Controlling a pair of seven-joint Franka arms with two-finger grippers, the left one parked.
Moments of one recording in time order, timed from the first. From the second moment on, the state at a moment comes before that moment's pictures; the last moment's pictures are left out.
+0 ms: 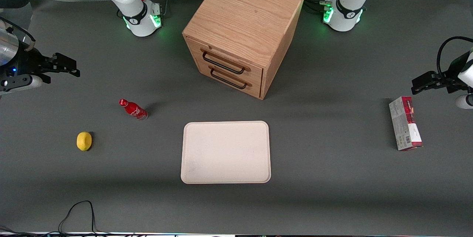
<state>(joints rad) 0.07 -0.02 -0.08 -1.66 0.03 1.53 -0.17</state>
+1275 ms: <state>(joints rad) 0.13 0.06 -0.07 -1.61 0.06 1.52 -0.18</state>
